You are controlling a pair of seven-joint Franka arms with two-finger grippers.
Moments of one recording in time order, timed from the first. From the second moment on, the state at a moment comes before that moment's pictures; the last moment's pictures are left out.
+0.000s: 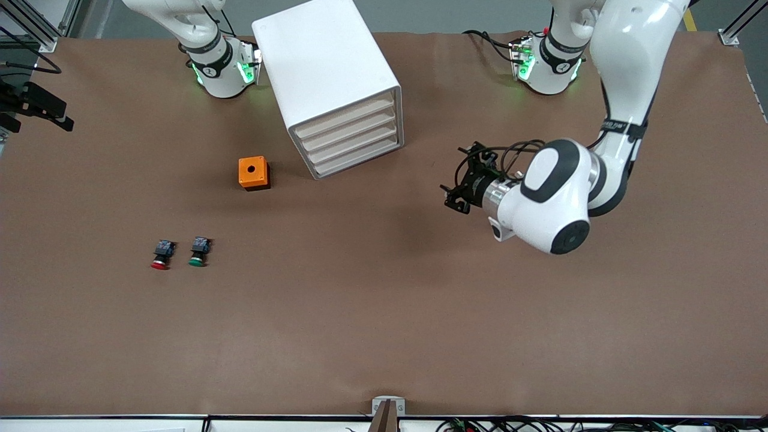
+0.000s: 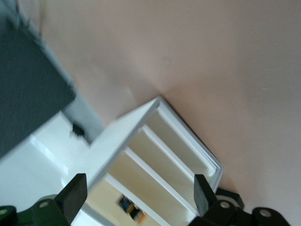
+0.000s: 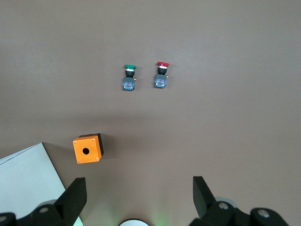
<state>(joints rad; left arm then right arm) -0.23 0.60 -0.21 -1.49 -0.67 1.48 -1.70 -0.01 -0.17 -0.11 -1.72 -0.01 1.52 -0.13</state>
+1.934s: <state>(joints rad) -0.54 0.85 -0.21 -1.49 -0.91 1.45 -2.16 -0.03 0.10 -0.11 -1.77 -0.02 1.79 0.00</state>
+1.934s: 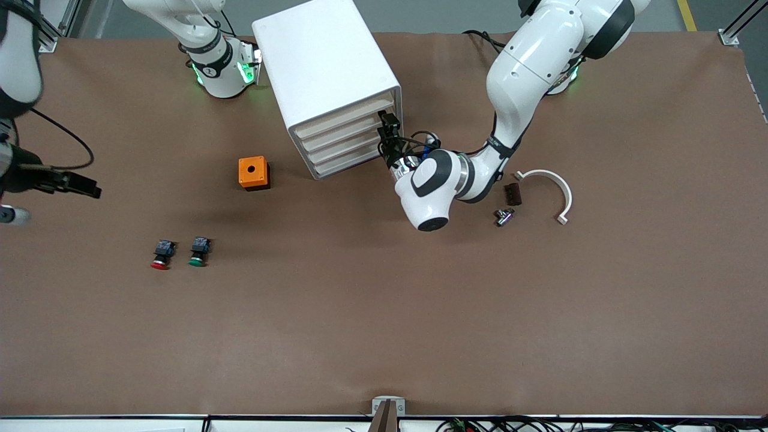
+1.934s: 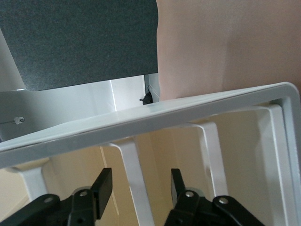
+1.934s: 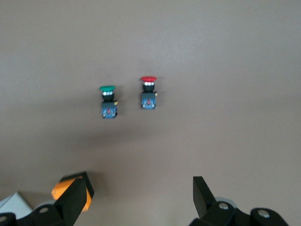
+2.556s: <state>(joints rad) -0.57 0.85 -0.21 -1.50 -0.93 1.45 -2.16 -0.03 0.30 -0.11 -2.04 0.01 2.38 0.03</state>
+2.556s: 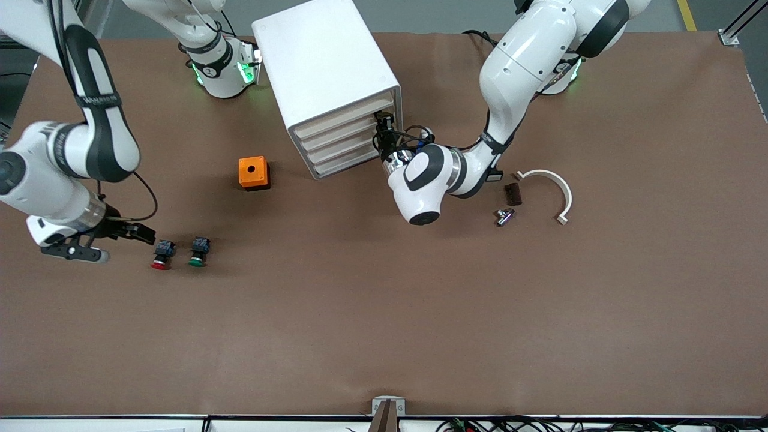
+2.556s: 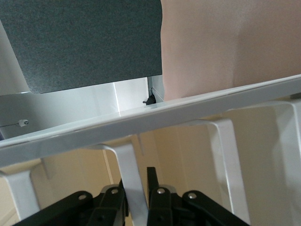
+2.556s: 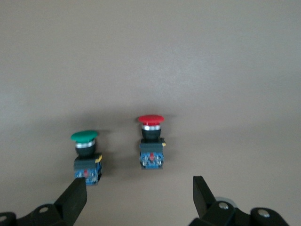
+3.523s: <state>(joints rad) -0.43 0.86 -0.18 -1.47 -0.96 1.48 -2.16 -0.06 0.46 -0.12 -2.12 0.04 2.64 -0.02</state>
